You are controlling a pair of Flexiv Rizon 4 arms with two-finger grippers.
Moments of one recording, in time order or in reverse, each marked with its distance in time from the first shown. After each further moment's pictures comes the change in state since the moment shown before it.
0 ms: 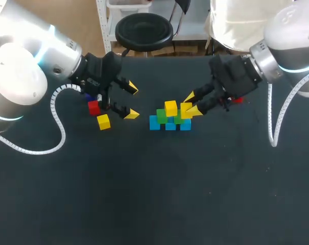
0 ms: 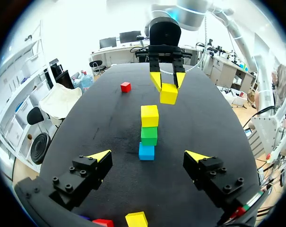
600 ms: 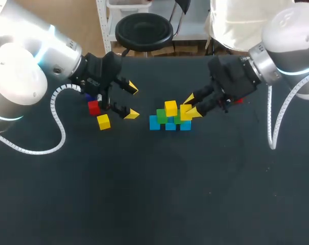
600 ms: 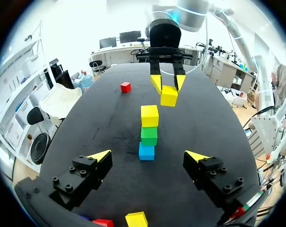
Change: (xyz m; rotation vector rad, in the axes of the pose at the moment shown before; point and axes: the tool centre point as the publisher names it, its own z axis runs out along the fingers) left arm 0.000 0.000 0.000 0.000 0.000 0.000; right arm 0.005 0.000 0.003 0.007 0.010 0.031
